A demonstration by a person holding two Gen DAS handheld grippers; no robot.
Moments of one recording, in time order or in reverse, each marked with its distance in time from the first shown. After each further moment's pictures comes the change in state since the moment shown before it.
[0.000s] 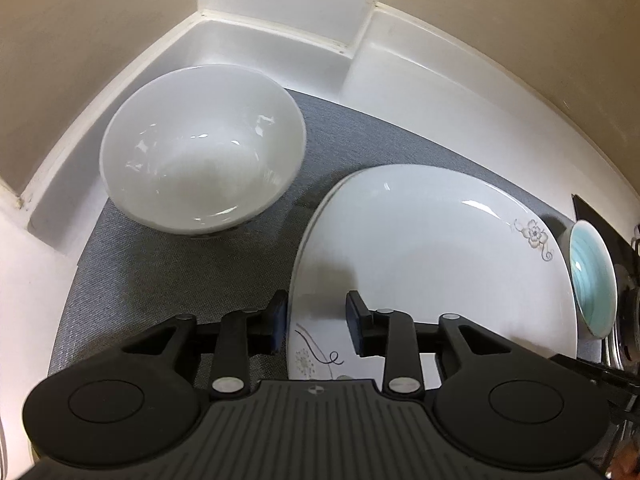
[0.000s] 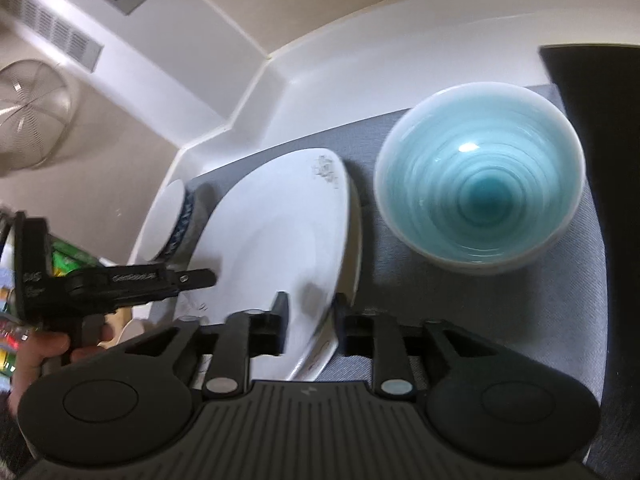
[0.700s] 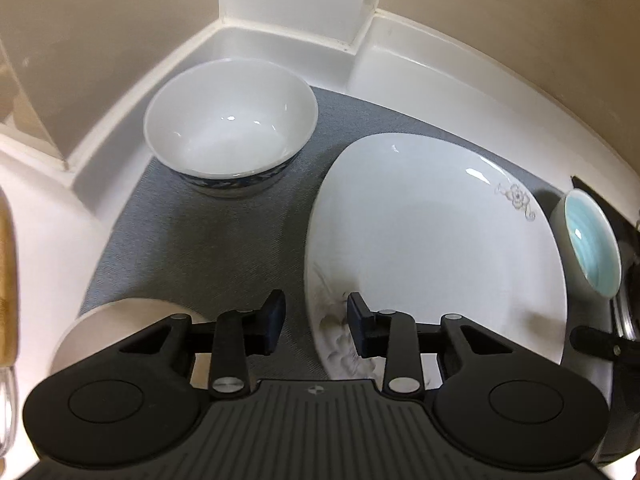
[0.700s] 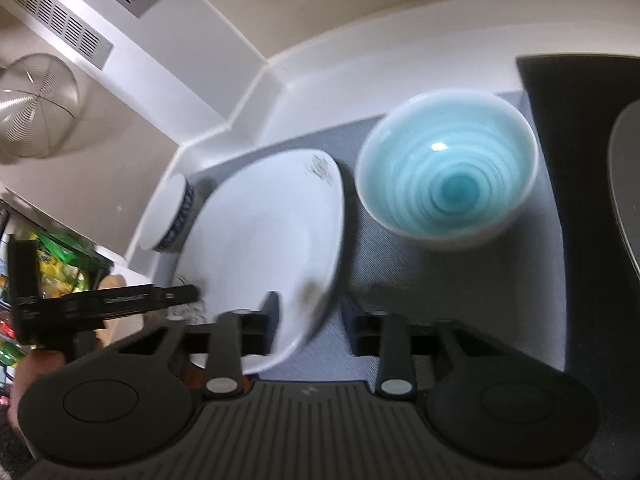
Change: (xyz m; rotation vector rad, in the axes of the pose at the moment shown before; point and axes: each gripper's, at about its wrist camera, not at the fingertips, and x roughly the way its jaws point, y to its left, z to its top) left arm -0.024 -0.003 -0.042 0.033 -0.068 0.066; right arm -0.028 -0.003 -0.018 -0.010 -0.021 -0.042
